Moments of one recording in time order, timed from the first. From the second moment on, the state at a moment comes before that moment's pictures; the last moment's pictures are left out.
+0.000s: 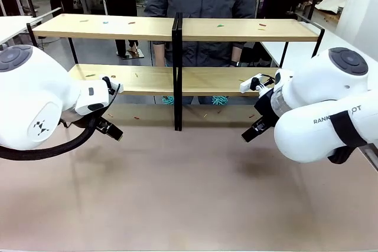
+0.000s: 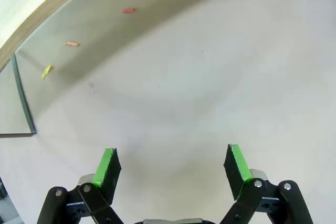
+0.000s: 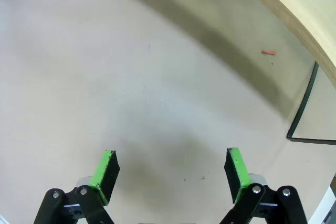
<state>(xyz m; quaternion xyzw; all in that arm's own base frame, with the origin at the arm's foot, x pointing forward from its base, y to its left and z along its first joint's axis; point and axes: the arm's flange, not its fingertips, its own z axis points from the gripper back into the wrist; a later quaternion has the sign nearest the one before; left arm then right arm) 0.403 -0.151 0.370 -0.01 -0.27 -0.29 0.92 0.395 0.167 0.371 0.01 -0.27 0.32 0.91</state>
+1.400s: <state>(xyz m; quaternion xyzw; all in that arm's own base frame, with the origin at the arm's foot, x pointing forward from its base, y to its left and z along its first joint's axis) 0.404 -0.147 0.420 -0.01 -0.33 -0.28 0.90 0.396 0.154 0.411 0.00 -0.32 0.31 0.90</state>
